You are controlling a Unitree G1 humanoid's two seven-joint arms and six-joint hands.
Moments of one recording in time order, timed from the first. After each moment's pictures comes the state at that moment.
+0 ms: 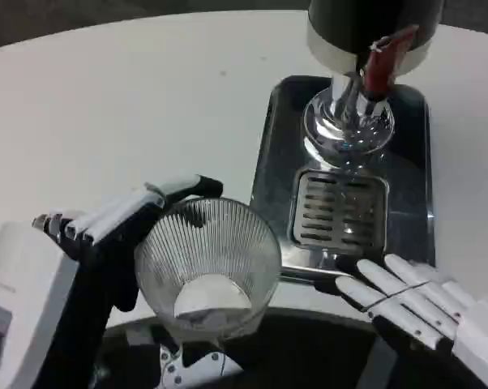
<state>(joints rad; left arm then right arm) 0.30 0.21 0.17 -0.61 0.61 -0.59 0.13 0.56 -0.40 -0.29 -0.90 -0.49 -0.45 0.39</state>
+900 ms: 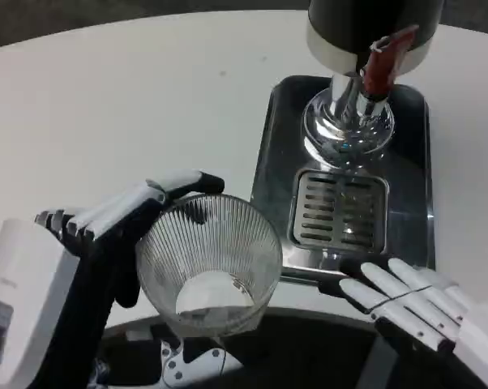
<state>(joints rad) 0.29 0.21 0.17 -0.60 0.60 -0.59 0.13 0.57 -0.39 -0.29 -0.91 -0.50 -0.43 0.39</state>
